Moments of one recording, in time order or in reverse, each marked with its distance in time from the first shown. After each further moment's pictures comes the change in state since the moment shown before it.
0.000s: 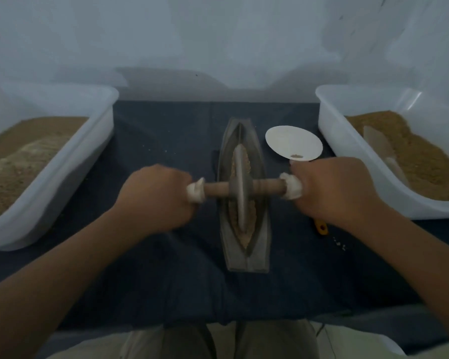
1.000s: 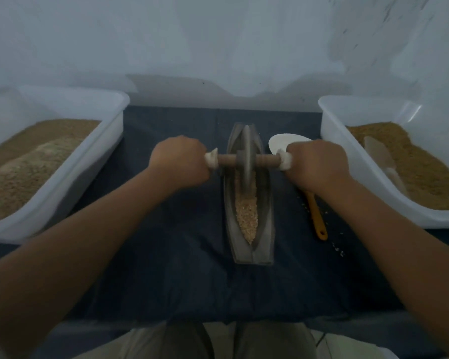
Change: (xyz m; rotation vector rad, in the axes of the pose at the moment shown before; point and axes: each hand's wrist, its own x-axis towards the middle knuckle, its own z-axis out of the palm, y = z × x) left_hand 0.079 0.004 -0.002 -0.011 -0.187 -0.152; right_hand 0.060 0.003 0.007 -0.122 -0.014 0.165
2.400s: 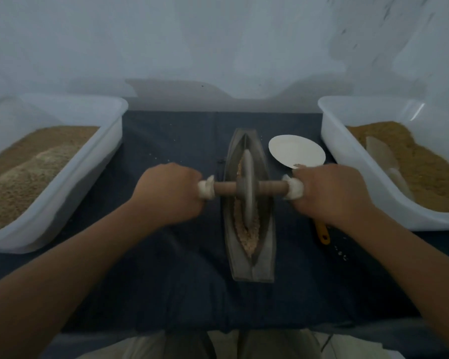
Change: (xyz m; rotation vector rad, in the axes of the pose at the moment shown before) left_hand -0.051 -0.012 0.017 0.002 0.096 0.121; right_hand -0.055 0.004 -0.010 0.060 0.053 -0.070
